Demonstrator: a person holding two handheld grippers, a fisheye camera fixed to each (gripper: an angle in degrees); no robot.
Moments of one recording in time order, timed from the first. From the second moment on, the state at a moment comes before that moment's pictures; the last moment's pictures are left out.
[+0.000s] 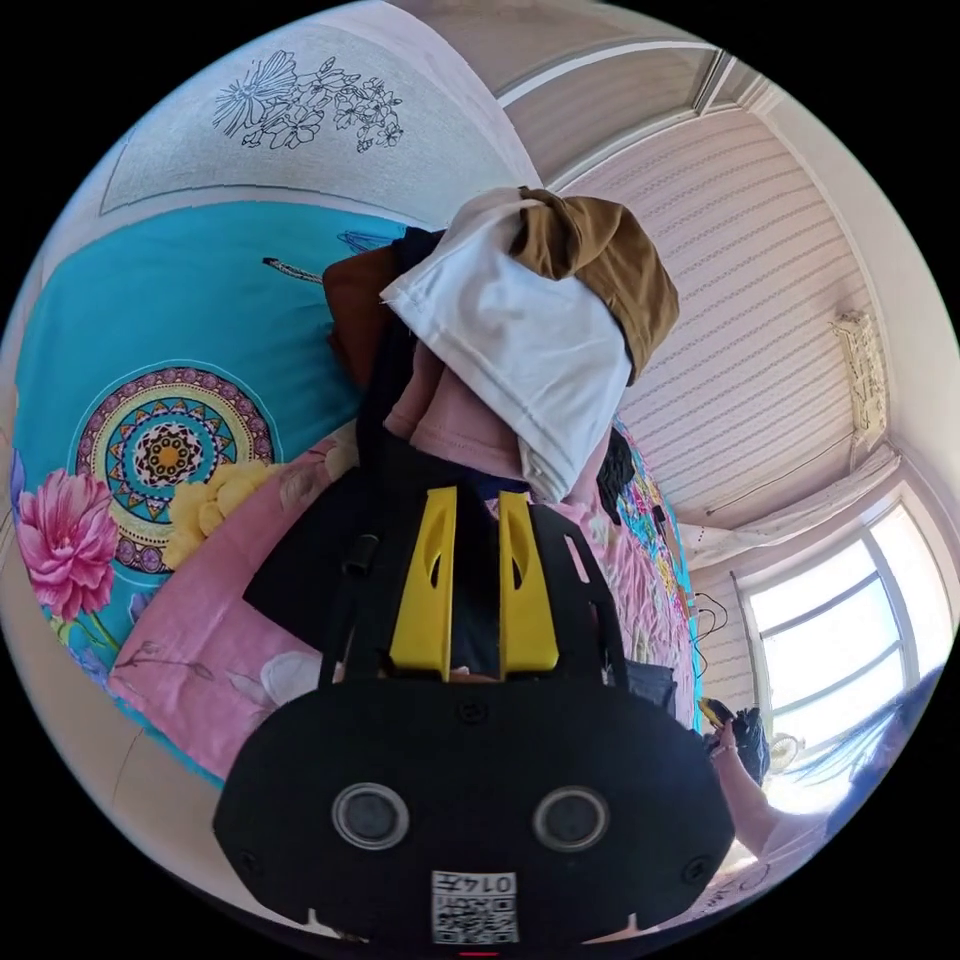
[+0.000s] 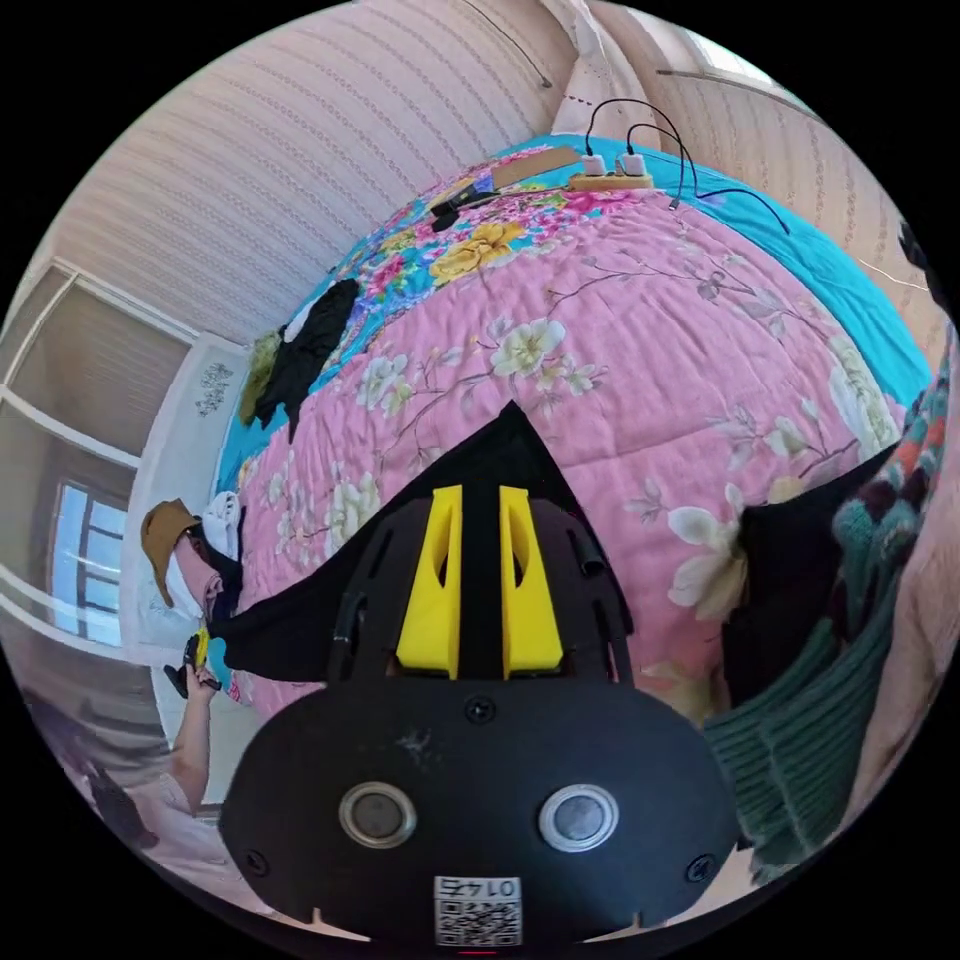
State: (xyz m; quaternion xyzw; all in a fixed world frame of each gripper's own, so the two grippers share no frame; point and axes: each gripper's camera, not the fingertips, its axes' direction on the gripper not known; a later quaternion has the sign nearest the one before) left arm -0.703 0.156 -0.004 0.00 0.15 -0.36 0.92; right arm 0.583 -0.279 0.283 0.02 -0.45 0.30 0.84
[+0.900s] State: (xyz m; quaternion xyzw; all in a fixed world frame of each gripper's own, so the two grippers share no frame) left arm -0.696 0.211 0.034 -0.08 0.19 -0.40 0.89; right arm 0.612 -0.136 0.375 0.12 -0.56 0.56 0.61
